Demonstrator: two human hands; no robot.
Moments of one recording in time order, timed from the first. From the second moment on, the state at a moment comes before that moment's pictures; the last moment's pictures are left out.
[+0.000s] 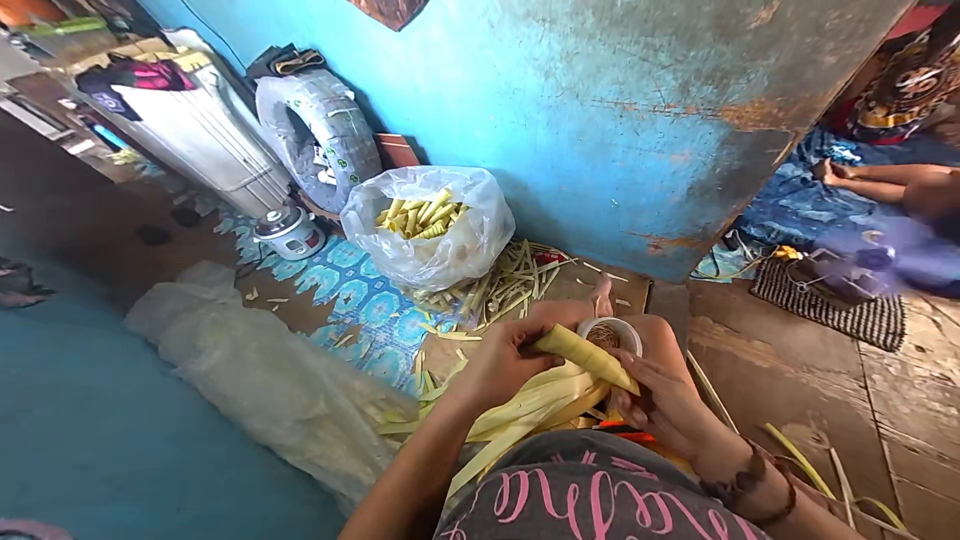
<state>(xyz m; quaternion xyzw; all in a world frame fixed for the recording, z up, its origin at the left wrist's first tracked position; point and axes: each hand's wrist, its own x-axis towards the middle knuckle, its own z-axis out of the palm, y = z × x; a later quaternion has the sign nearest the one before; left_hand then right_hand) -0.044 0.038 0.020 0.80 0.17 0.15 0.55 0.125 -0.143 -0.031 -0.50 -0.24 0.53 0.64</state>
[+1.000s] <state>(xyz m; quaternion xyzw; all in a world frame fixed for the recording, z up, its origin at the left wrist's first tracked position) -0.054 0.064 0.028 0.82 0.14 0.13 0.54 0.128 -0.149 -0.041 -0.52 -0.30 0.47 0.64</state>
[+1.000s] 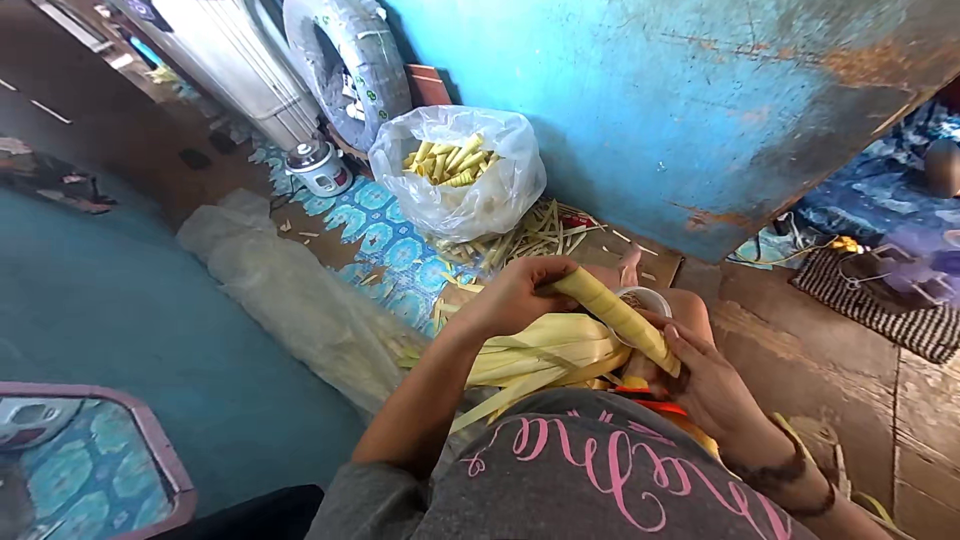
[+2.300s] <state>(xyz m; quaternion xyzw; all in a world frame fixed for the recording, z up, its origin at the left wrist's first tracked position) -0.048 0.075 0.015 0.79 0.16 0.12 0.58 0.130 -0.179 -0.071 -0.63 -0.47 0.25 0.56</state>
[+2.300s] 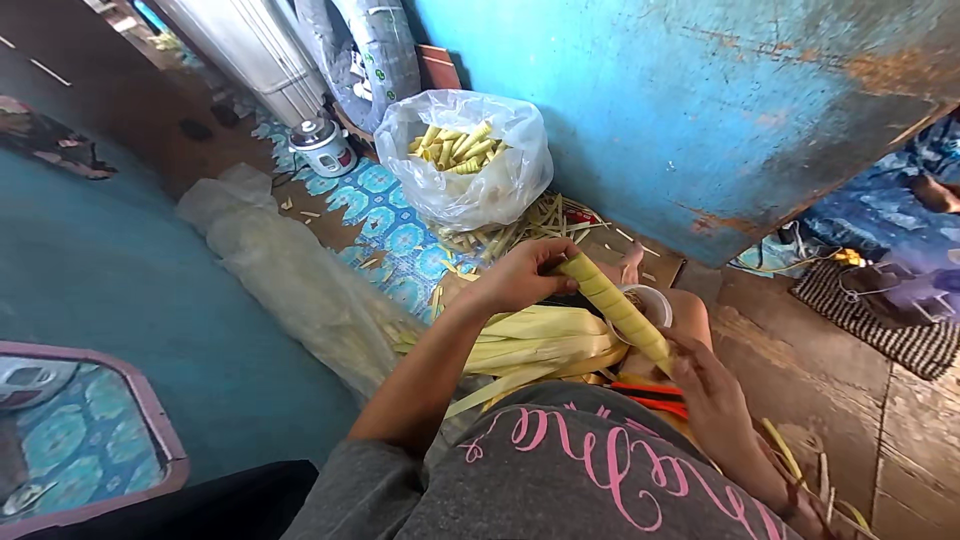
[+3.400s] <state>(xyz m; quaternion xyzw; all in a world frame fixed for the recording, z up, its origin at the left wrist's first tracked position) -0.041 0.080 -0.036 0.63 0.15 0.23 0.73 0.136 -0.185 -0.057 -0.35 -0.27 0.69 0.57</state>
